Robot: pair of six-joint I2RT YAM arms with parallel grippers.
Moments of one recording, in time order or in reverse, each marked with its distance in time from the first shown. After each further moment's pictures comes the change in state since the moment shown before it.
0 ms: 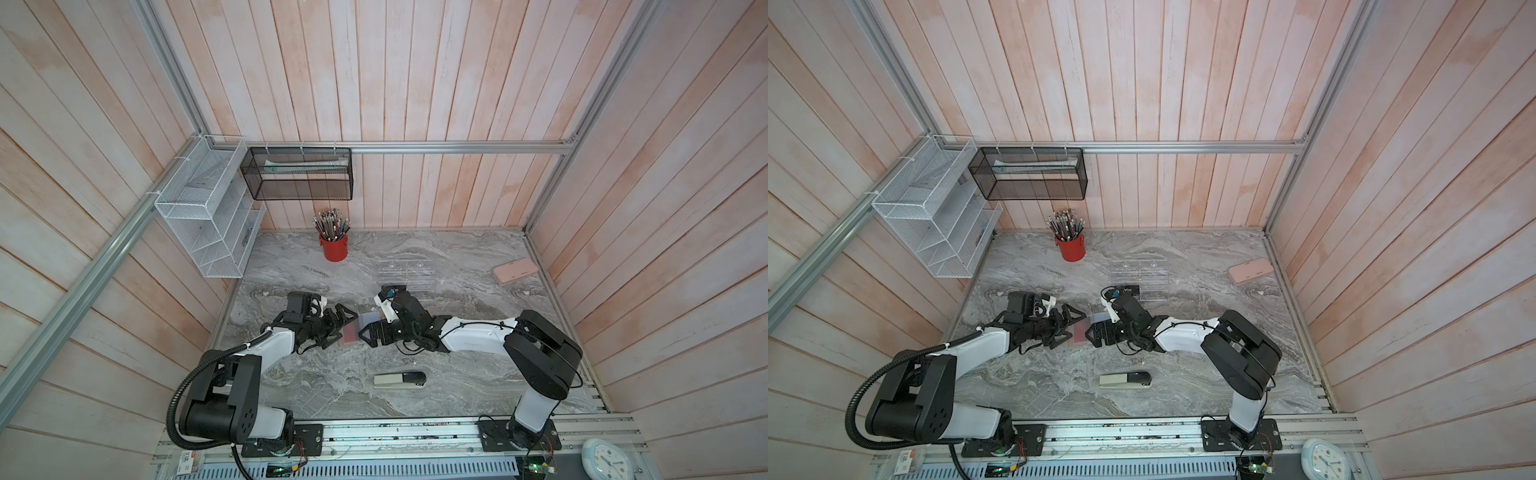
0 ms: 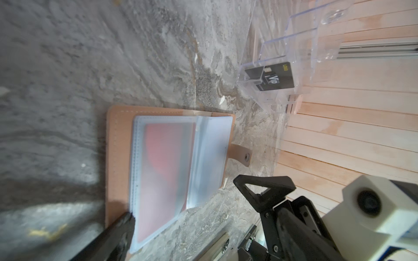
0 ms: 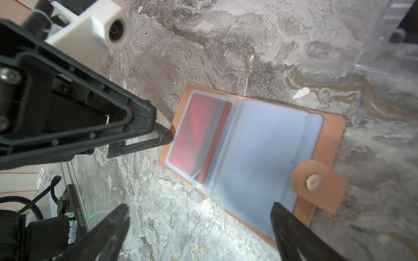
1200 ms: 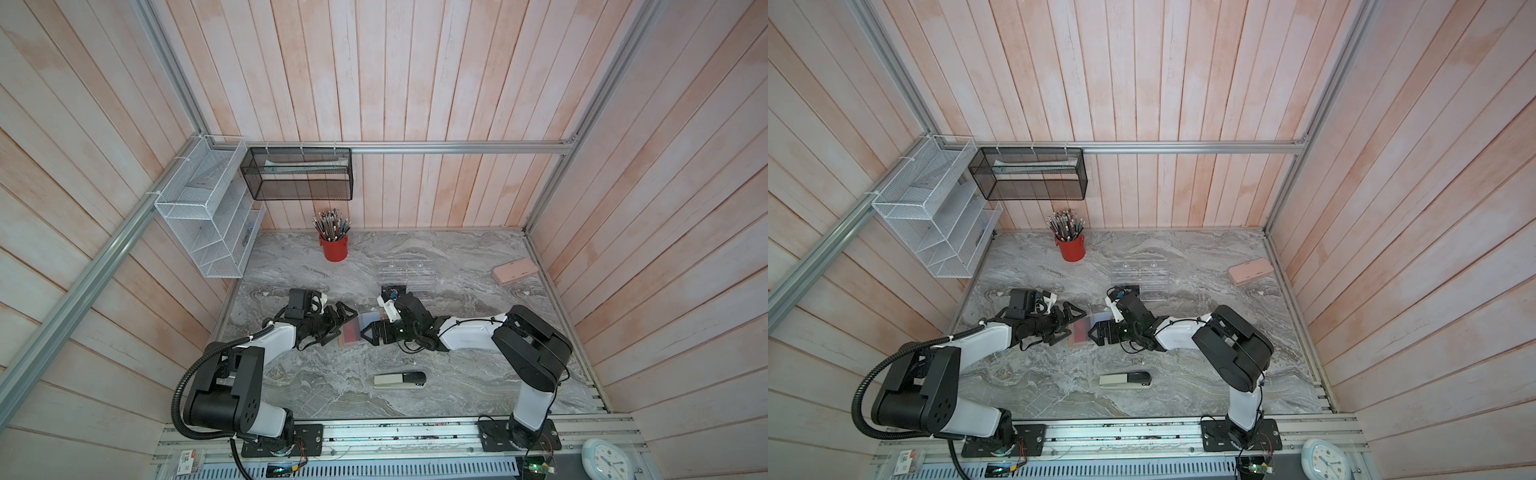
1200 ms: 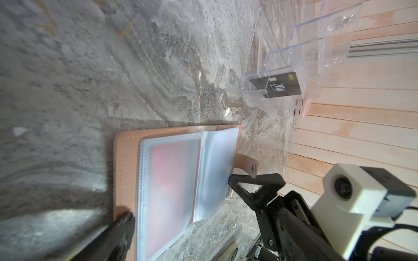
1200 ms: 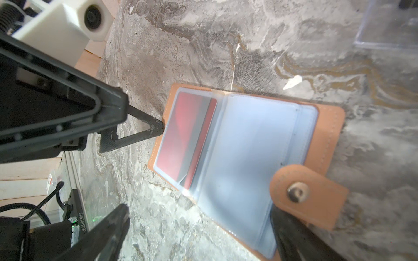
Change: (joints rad) left arm 0.004 0.040 0.038 -0.005 -0.020 0.045; right arm -0.036 0.058 -0.024 0.087 -0.058 0.044
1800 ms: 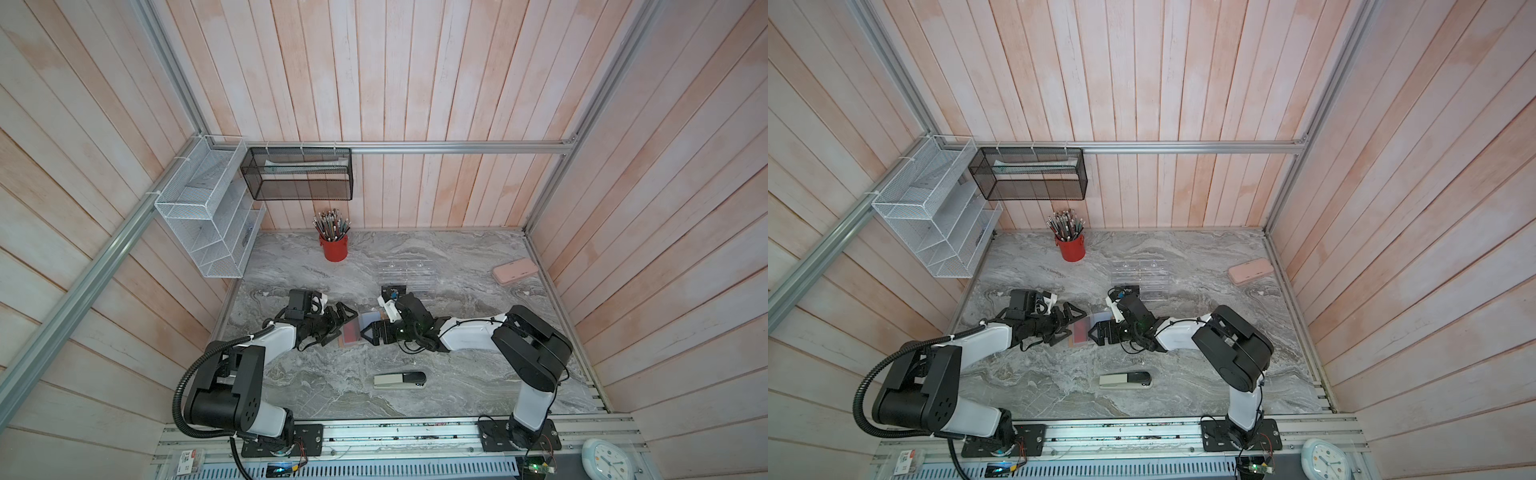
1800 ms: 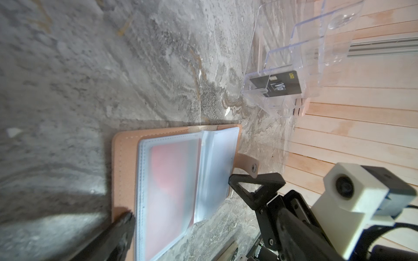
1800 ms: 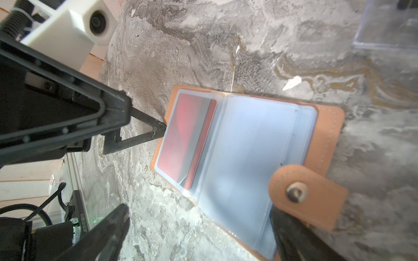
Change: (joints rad) left arm 0.000 0.008 -0.009 0.023 0.007 -0.004; right arm -0.001 0.000 -0.011 0.024 -0.001 0.008
